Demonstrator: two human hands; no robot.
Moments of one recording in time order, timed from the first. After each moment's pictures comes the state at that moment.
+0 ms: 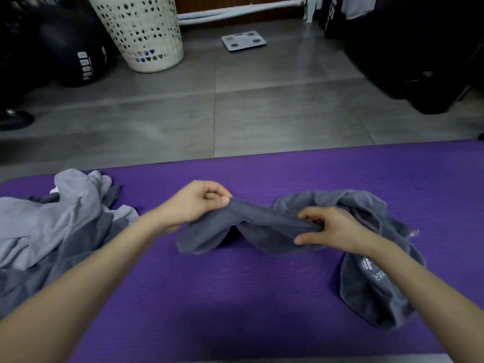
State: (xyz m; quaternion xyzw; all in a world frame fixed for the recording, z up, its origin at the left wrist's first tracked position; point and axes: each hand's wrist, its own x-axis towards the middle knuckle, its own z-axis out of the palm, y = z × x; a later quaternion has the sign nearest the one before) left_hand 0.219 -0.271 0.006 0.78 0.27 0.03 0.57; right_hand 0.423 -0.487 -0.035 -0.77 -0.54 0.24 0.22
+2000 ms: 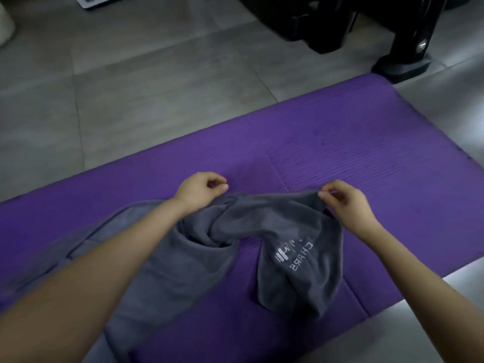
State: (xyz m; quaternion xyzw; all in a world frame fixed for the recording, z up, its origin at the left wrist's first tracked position) left_hand 0.475 -0.334 -0.126 0.91 0.21 -0.08 0.35; right_hand 0.593 -0.635 -0.160 -0.90 -0.15 0.14 0.39
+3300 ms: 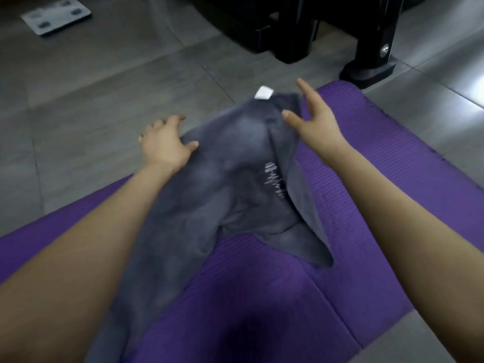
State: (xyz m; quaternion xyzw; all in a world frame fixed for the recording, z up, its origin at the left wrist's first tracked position) left_hand 0.609 -0.310 -0.074 0.95 0.27 0.07 0.10; right_hand 0.719 -0.558 -0.065 -0.82 -0.18 0.06 0.54
